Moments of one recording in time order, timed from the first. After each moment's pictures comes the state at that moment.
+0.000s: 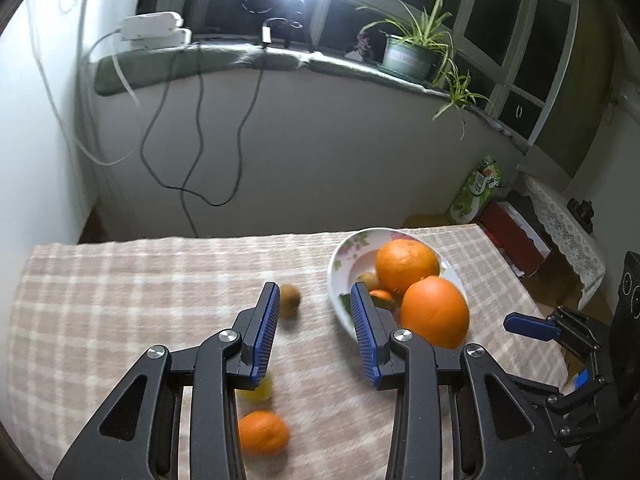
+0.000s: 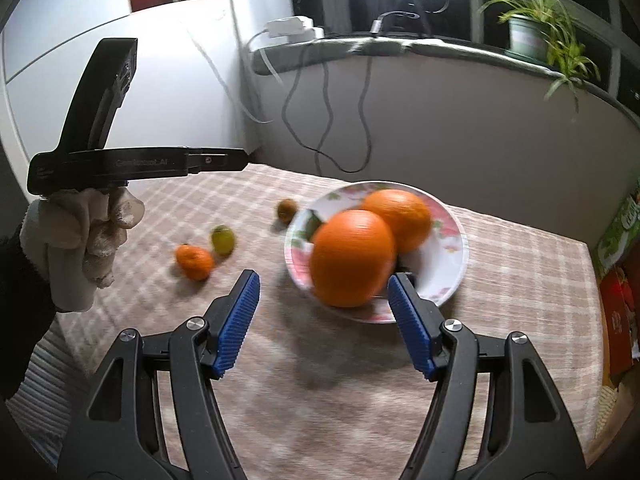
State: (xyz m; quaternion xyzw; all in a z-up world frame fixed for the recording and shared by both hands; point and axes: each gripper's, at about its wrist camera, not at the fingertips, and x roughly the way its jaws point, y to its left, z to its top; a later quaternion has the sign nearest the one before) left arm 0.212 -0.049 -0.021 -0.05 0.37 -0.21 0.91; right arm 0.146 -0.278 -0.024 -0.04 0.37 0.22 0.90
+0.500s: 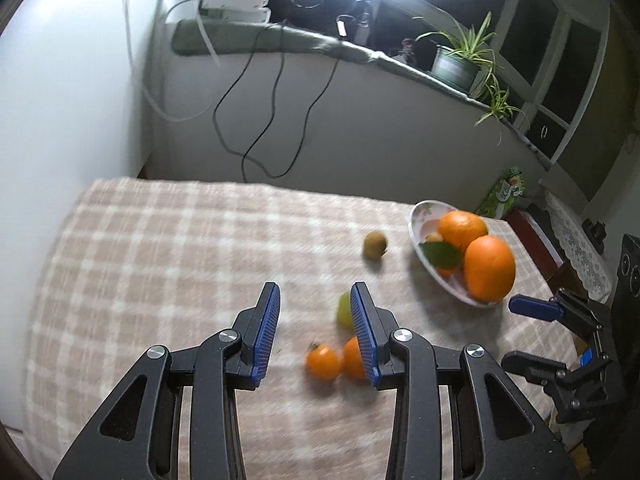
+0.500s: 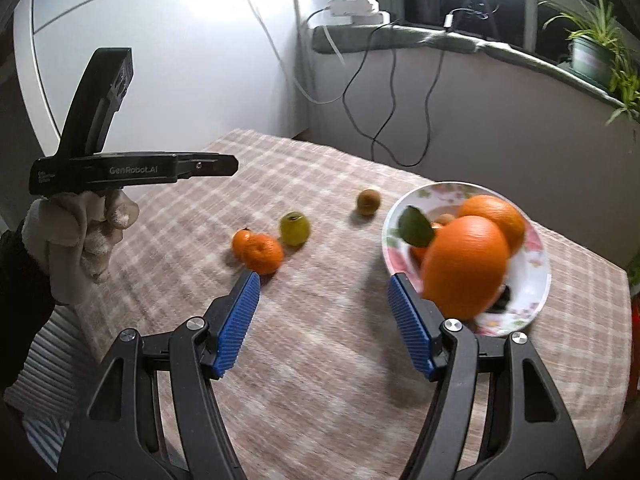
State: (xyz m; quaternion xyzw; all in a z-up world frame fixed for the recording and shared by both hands) left arm 0.176 0.038 -0.056 -0.09 0.38 -0.16 0.91; right arm 0.141 -0.204 -0.041 -0.08 0.38 0.28 0.88
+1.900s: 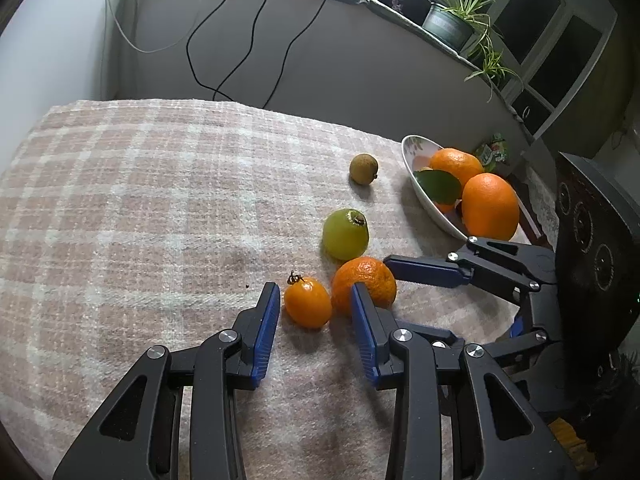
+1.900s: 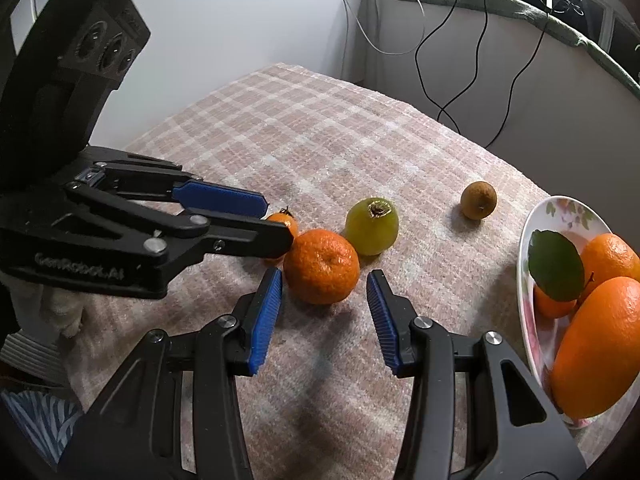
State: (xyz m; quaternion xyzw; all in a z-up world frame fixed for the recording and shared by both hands) left arm 0.173 0.021 -0.107 -0.11 0.45 -0.22 0.86; right arm 0.191 -0.113 -0.109 -0.15 0.43 0.34 0.82
